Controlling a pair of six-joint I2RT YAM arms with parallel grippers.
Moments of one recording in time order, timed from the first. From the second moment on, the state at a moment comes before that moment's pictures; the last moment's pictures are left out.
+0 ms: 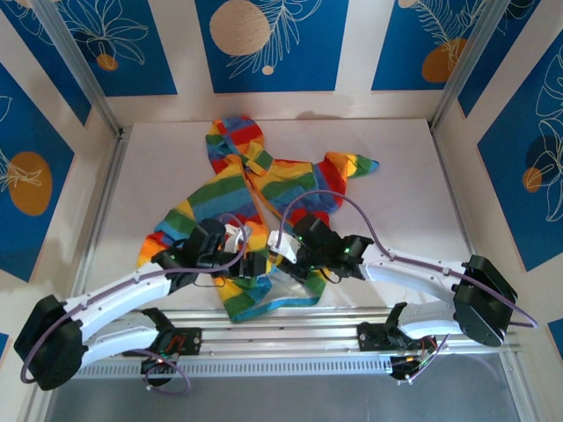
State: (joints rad) left arm -0.74 1.04 0.53 -0.18 0.57 -0.82; right arm 0.96 1.27 0.75 -0.31 -0.21 -0.23
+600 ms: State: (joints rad) left arm -0.74 1.04 0.52 -0.19 0.55 -0.81; right arm 0.94 1.38 0.85 -0.33 -0.21 -0.15
